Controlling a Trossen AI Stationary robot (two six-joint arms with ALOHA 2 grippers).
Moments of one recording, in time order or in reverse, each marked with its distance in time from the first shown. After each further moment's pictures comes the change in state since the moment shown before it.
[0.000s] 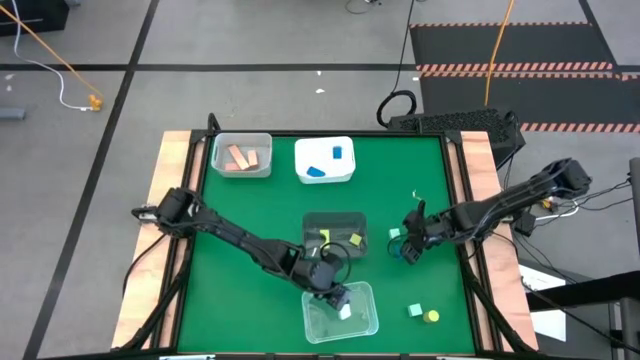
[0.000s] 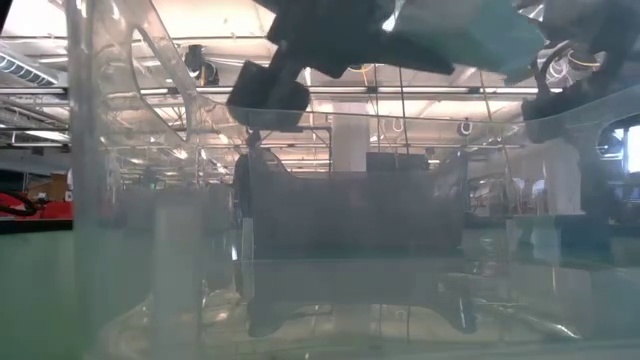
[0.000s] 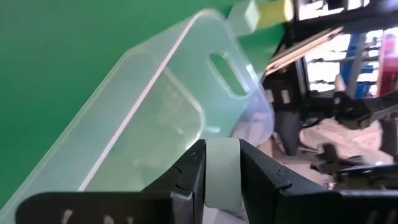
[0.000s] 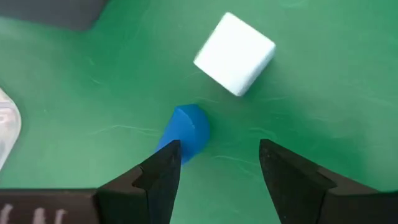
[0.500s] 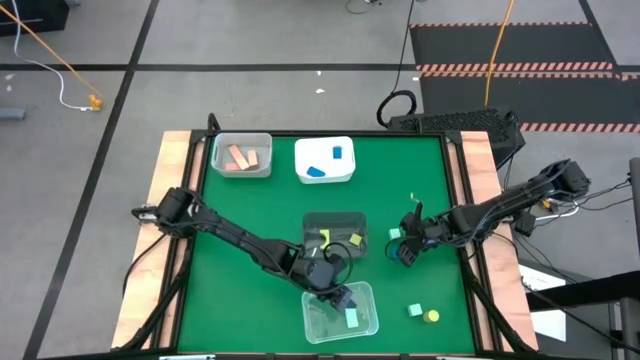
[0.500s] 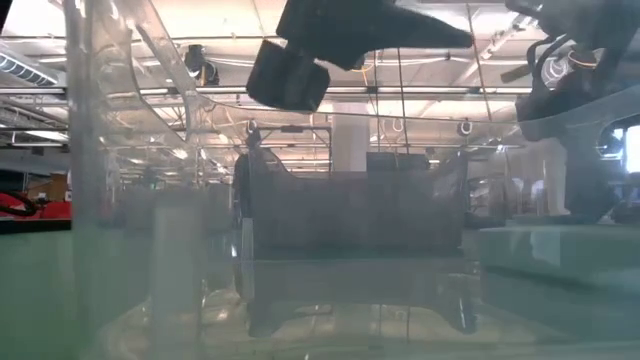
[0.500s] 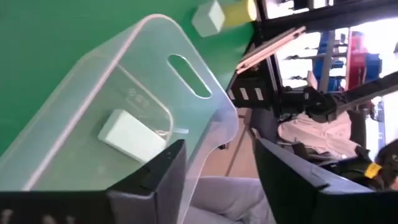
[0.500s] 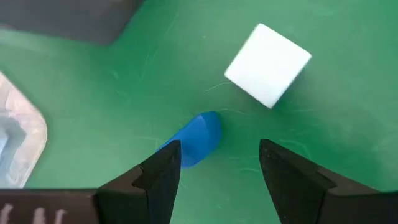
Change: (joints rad) left arm 0.001 -0.005 0.000 0.096 0.022 0.012; right arm 0.006 0.037 0.001 0.096 -0.002 0.023
